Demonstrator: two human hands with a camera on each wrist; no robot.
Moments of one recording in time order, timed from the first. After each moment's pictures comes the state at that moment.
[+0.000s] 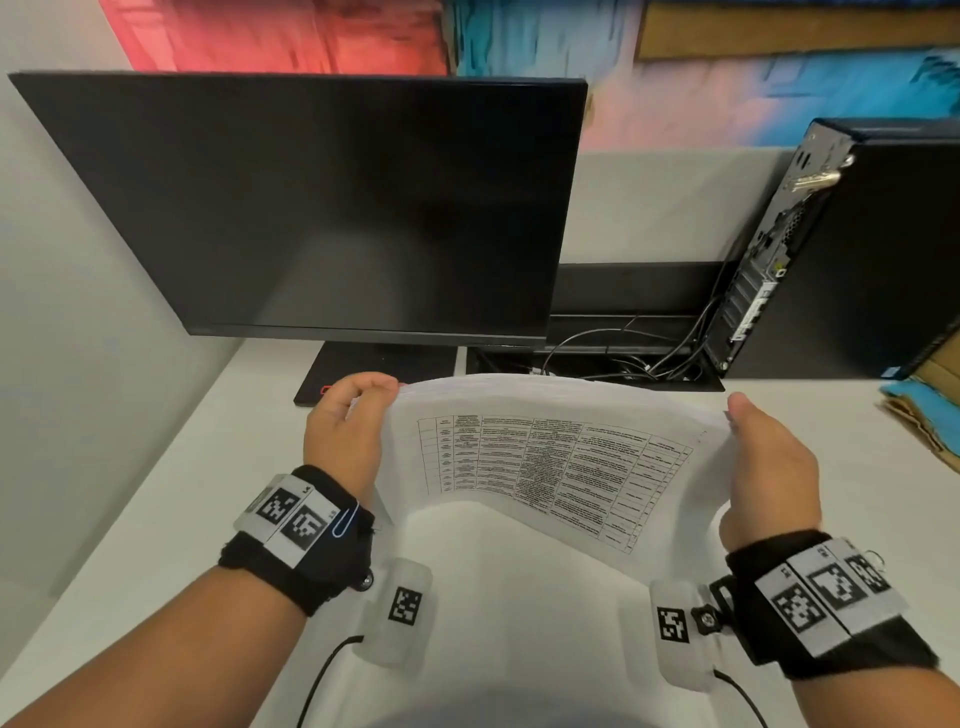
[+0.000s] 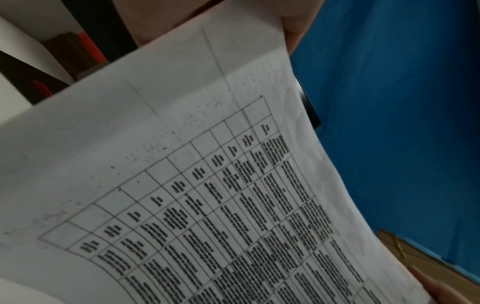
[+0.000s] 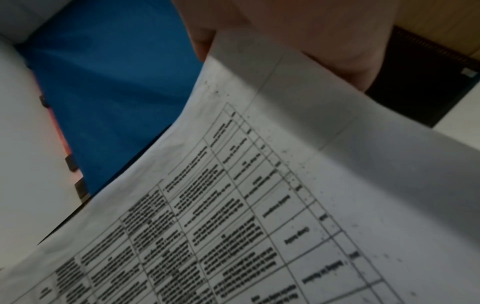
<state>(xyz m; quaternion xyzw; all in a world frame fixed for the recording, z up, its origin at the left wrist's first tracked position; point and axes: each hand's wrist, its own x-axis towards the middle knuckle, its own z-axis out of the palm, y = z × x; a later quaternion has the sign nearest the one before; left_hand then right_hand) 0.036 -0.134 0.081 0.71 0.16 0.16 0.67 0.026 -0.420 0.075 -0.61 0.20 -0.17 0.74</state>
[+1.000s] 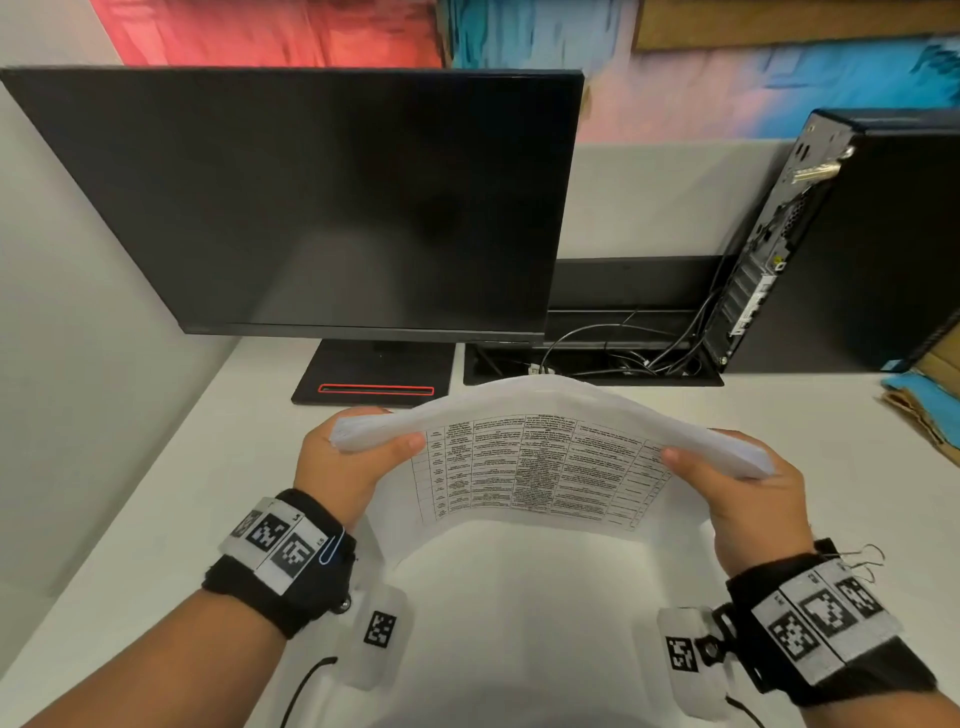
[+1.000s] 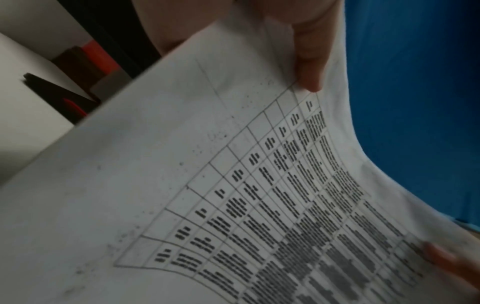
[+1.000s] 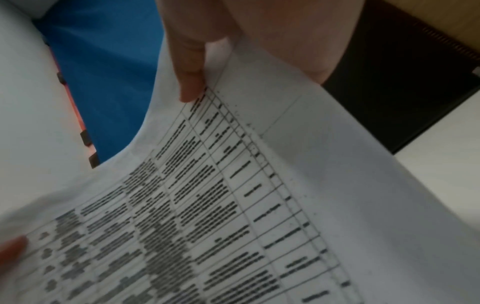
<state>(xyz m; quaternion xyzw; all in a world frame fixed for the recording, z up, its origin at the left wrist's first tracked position) 0.023 -0.122 0.061 0.74 0.11 0.10 0.65 0.009 -0.423 0.048 -0.67 0.08 -0.16 0.72</state>
